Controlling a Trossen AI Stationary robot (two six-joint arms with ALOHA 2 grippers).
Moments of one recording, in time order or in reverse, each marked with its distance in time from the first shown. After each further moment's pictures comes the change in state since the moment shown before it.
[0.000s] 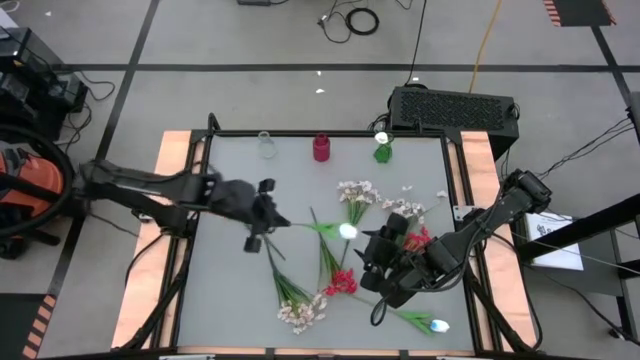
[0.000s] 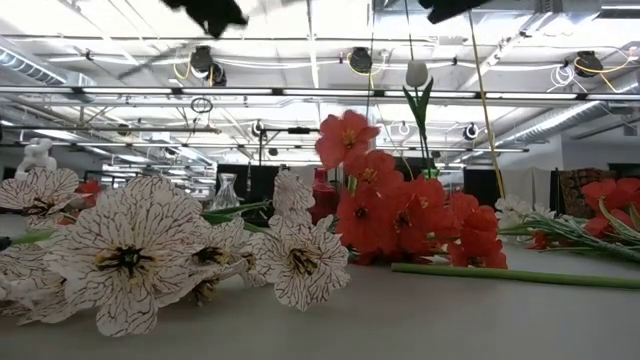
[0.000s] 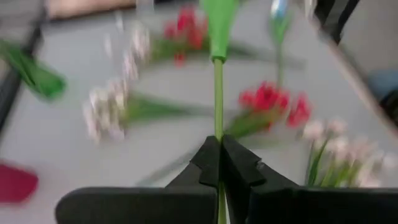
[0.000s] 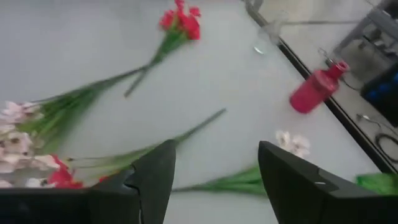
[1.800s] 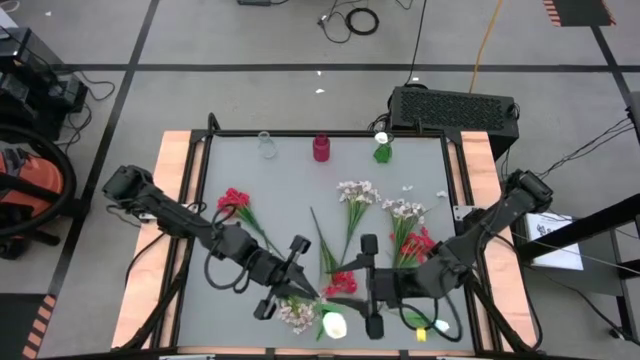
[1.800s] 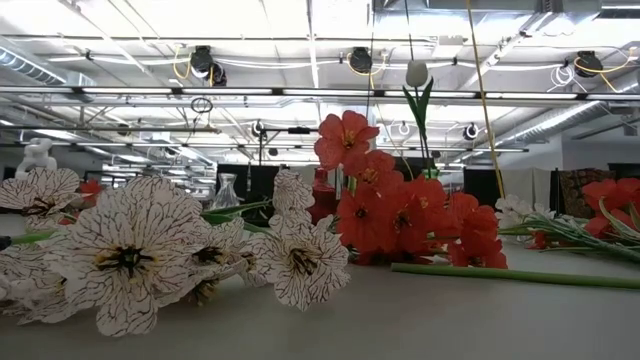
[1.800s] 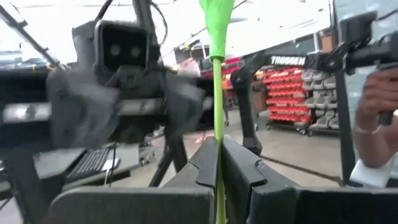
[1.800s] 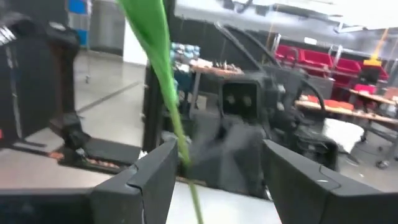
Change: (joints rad) left arm -0.307 0.403 -0.002 1.247 0.143 0.135; right arm 0.046 -0.010 0.000 1.123 -0.286 -0.882
